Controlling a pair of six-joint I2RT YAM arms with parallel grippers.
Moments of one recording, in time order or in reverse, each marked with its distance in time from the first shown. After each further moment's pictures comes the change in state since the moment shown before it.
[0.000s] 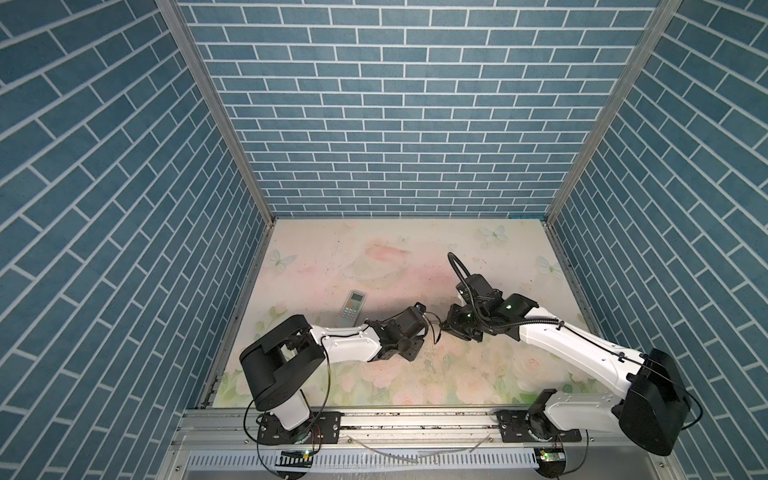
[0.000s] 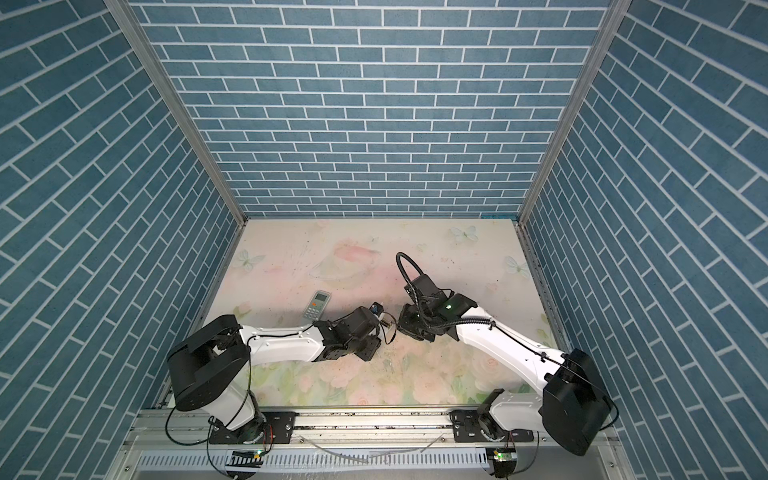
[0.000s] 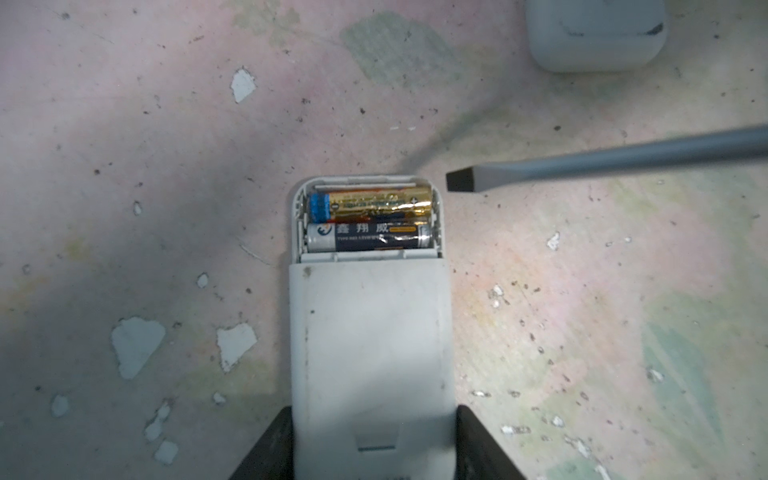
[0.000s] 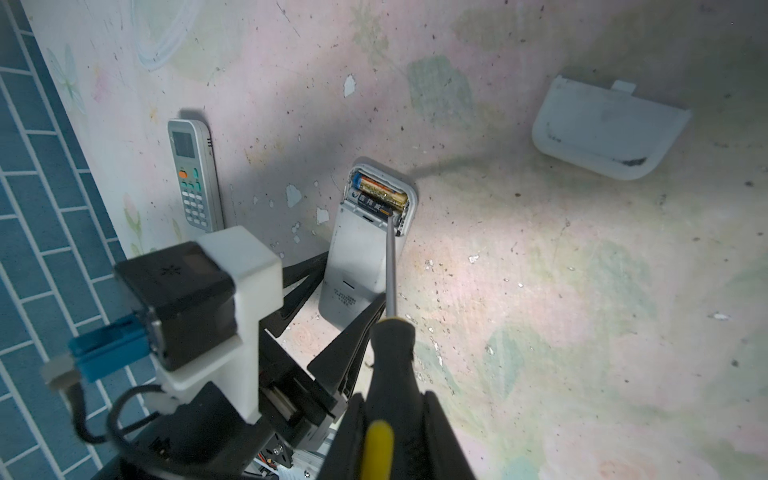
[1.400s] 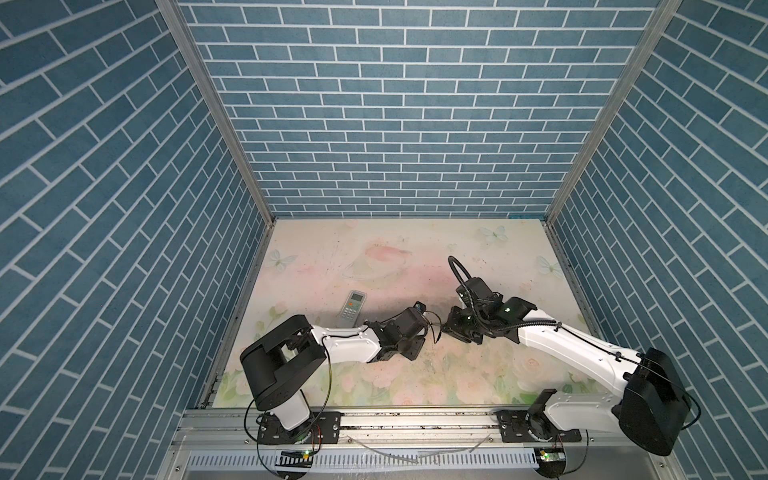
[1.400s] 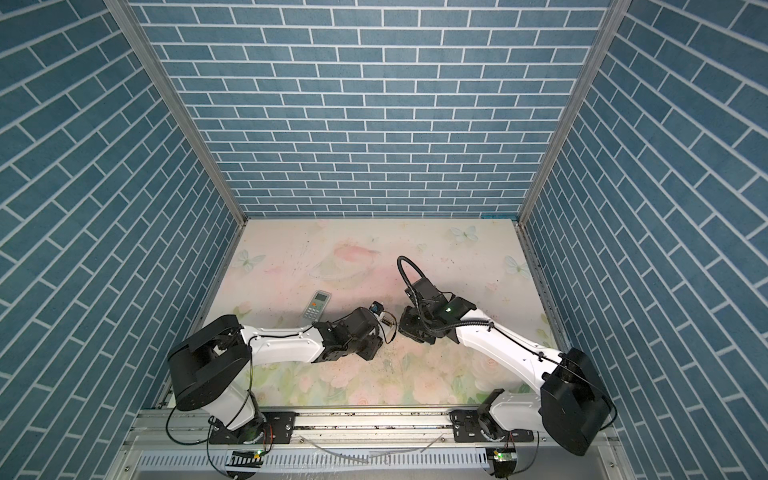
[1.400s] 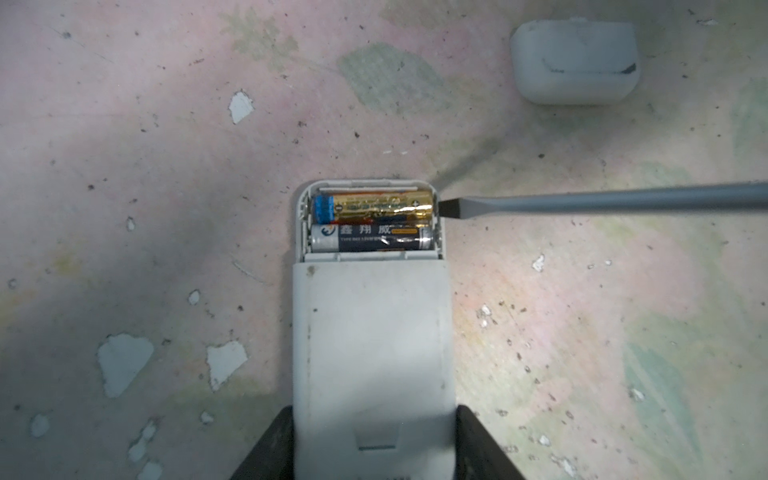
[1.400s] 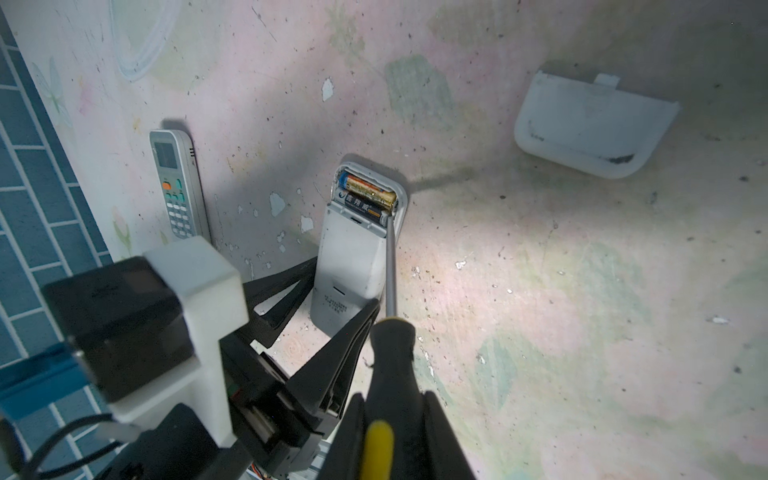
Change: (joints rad) left arm 0.000 0.002 -0.018 0.059 0.007 -0.020; right arm -0.003 0.000 -0.042 0.034 0.019 0.020
